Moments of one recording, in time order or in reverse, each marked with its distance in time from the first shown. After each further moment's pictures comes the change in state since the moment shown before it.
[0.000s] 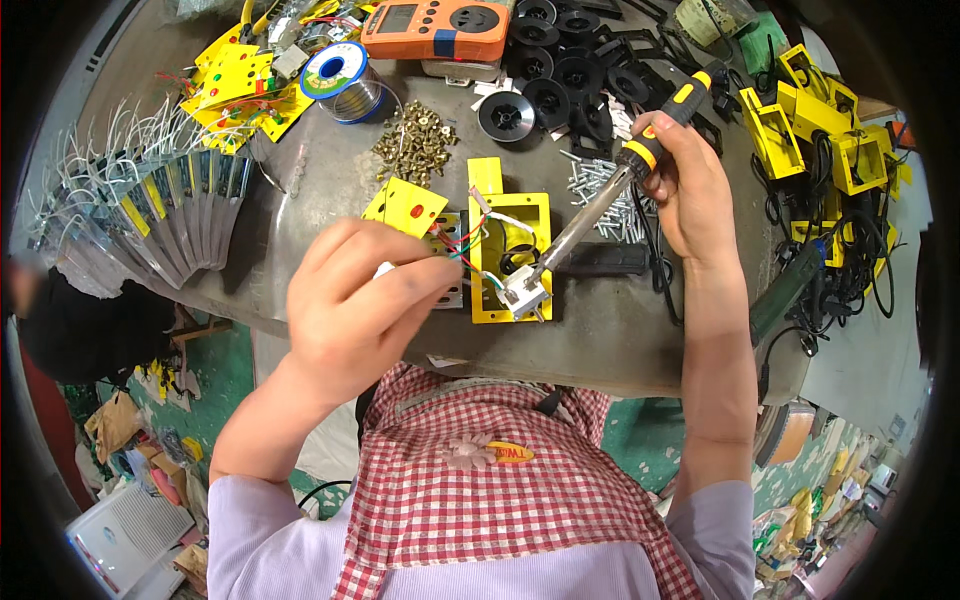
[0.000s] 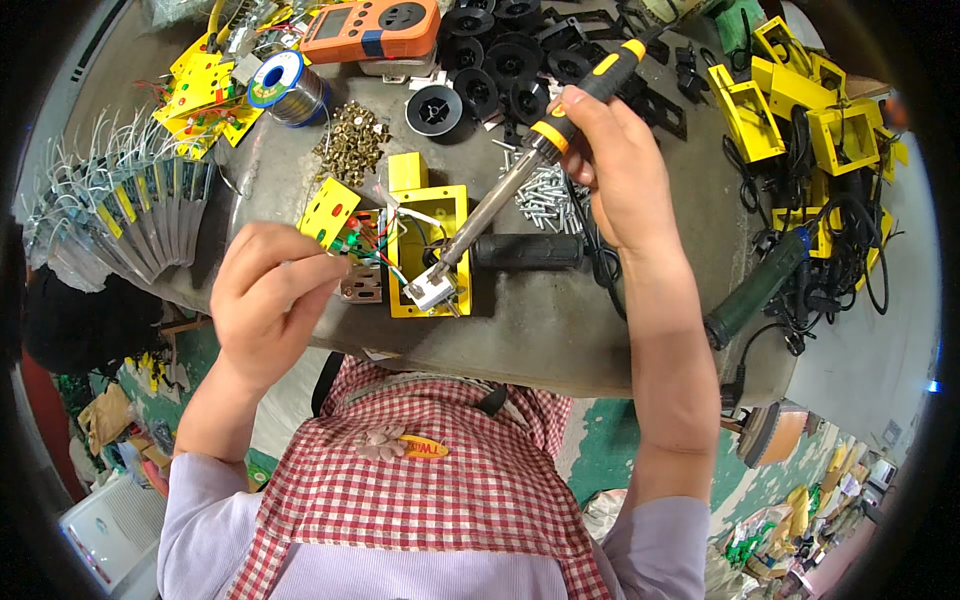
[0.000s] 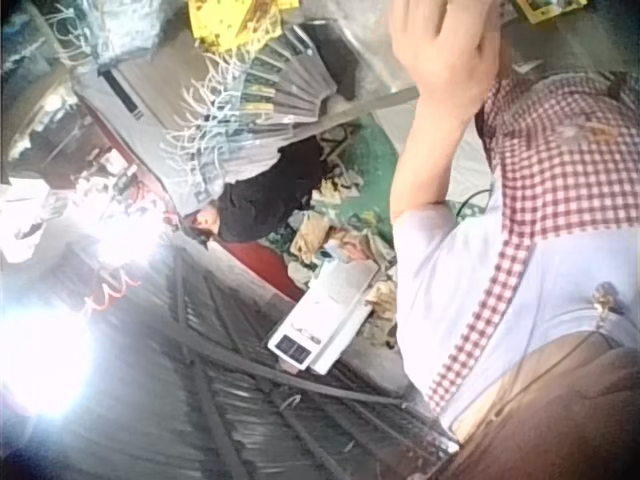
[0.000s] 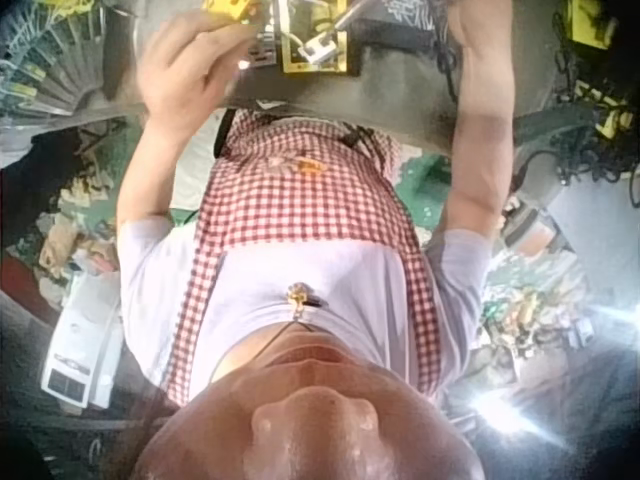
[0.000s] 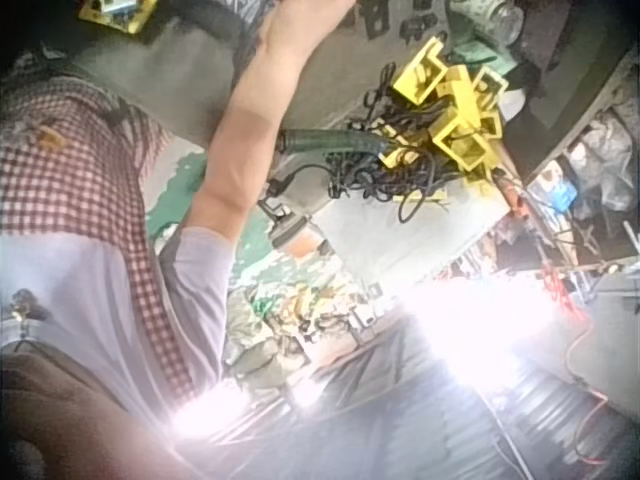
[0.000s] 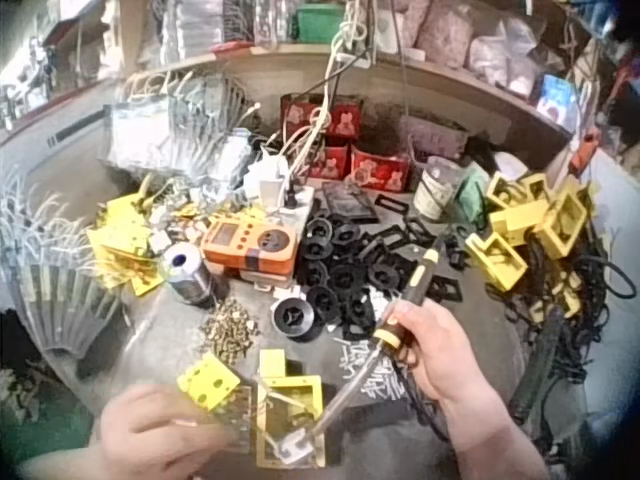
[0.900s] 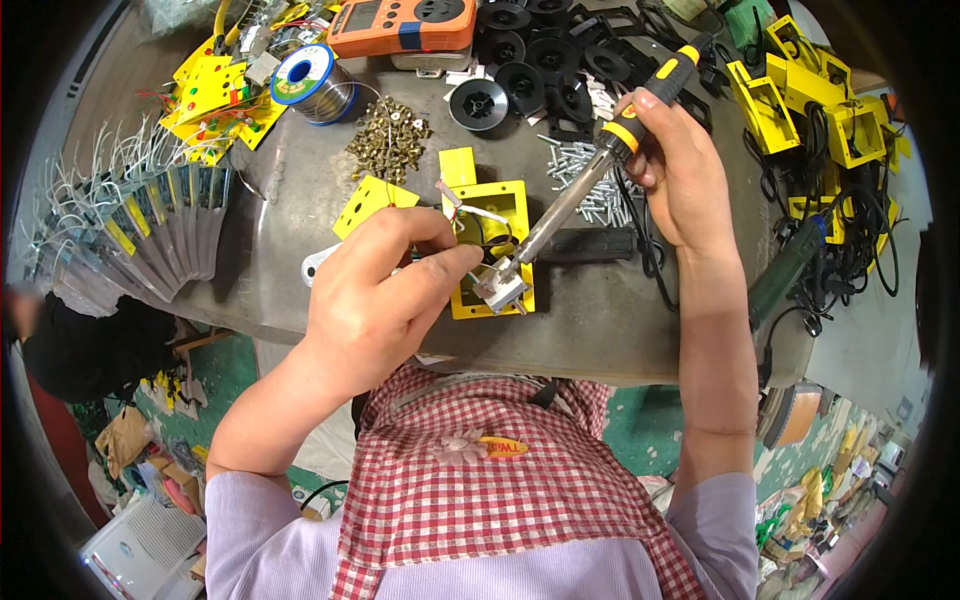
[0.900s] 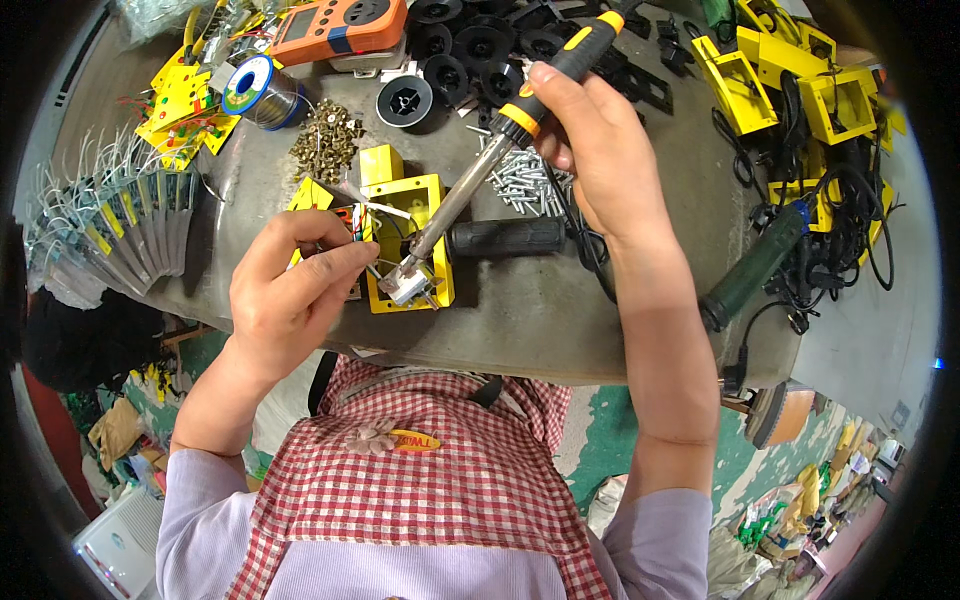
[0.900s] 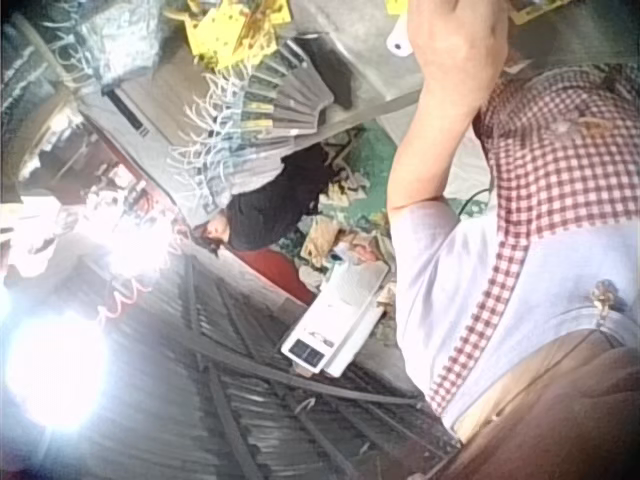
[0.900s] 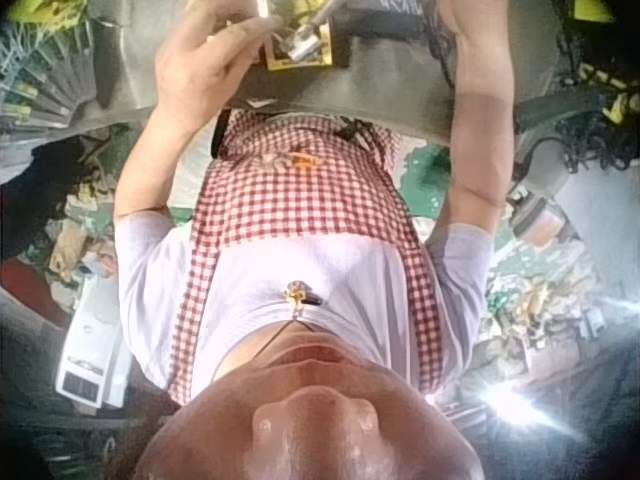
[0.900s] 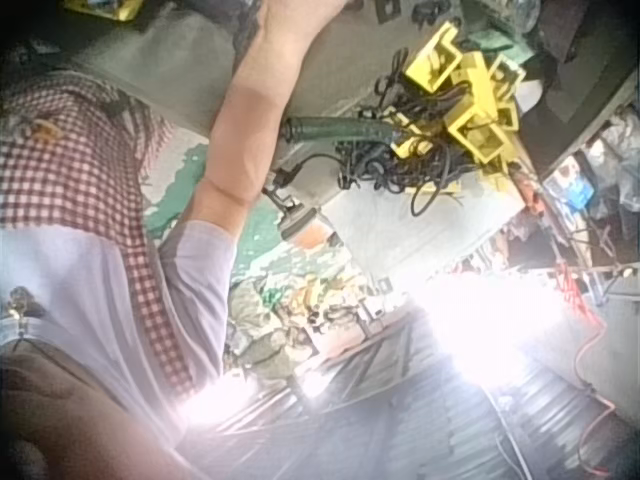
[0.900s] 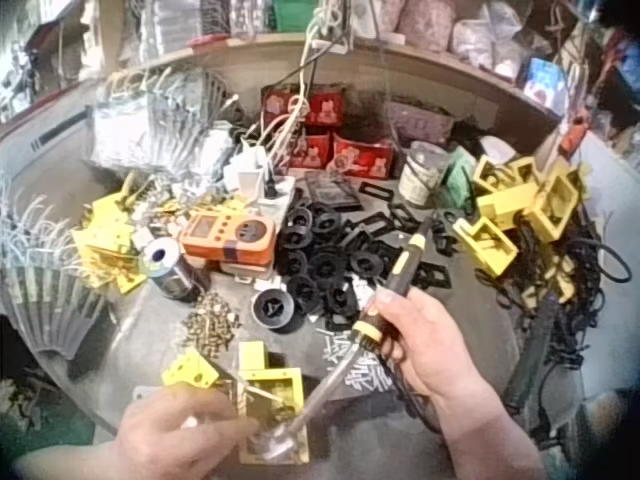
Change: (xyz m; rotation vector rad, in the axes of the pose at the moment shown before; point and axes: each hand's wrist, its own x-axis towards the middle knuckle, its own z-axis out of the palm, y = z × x) left_hand 0.010 0.010 0.022 -0.069 -0.105 -0.039; right_hand -0.006 -0.004 0.007 -0.043 0.037 -0.024
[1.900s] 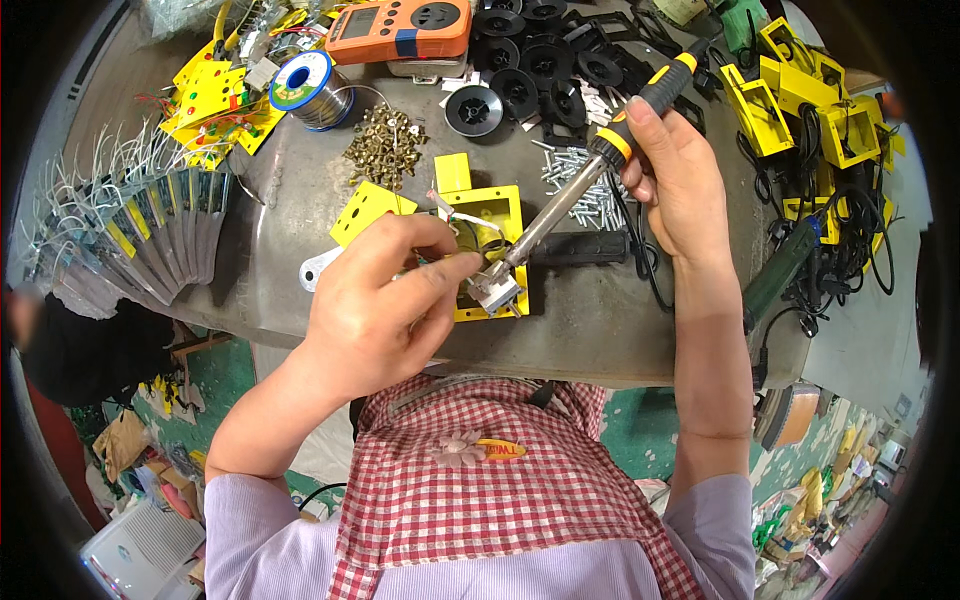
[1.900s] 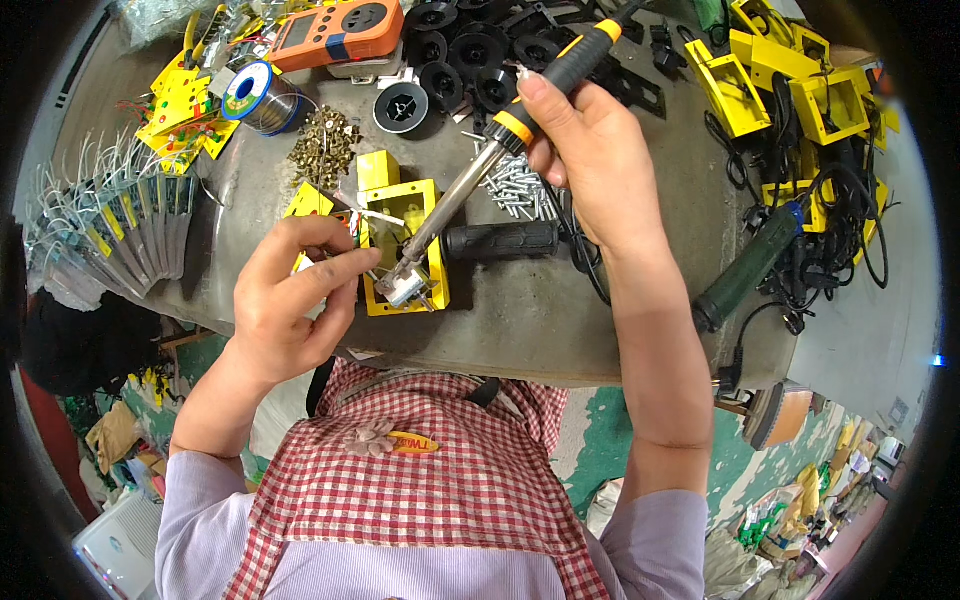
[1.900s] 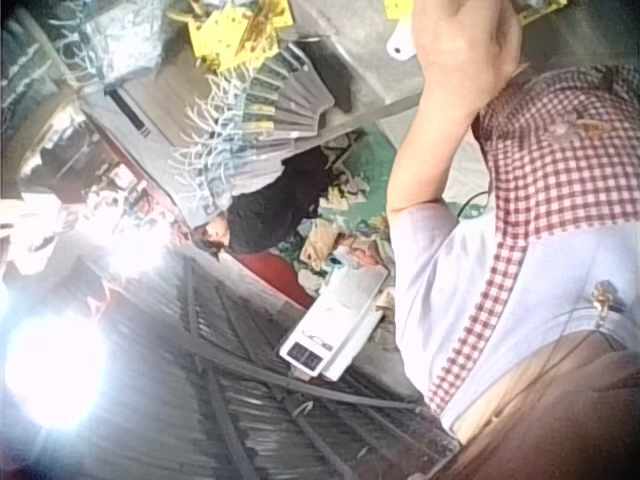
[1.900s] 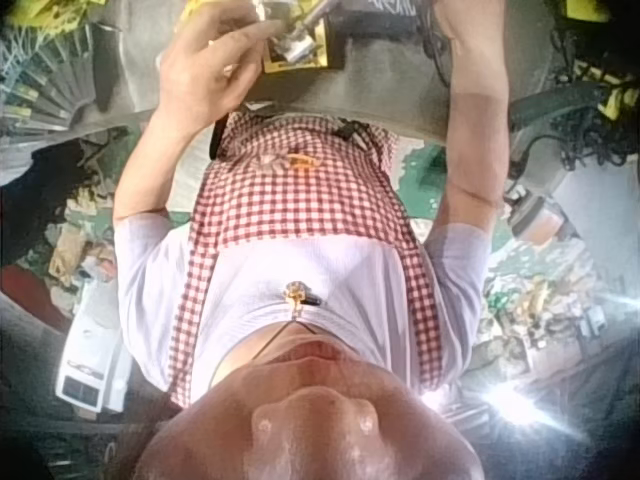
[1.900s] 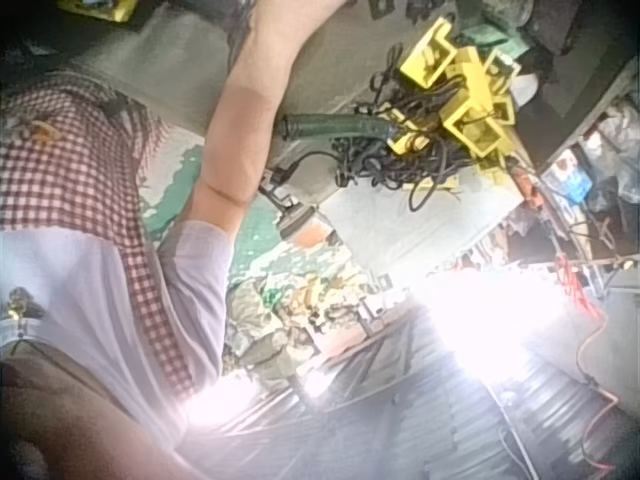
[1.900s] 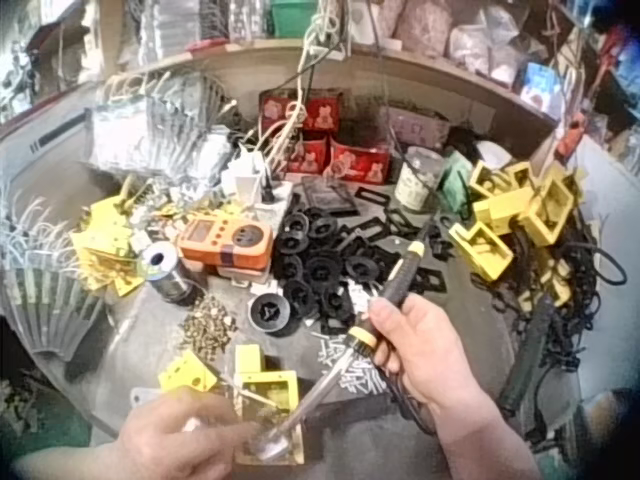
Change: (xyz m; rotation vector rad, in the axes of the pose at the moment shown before) left_hand 0.003 0.005 -0.002 -0.102 -0.051 -0.037; right_hand -0.005 -0.002 0.000 -0.094 0.020 -0.037
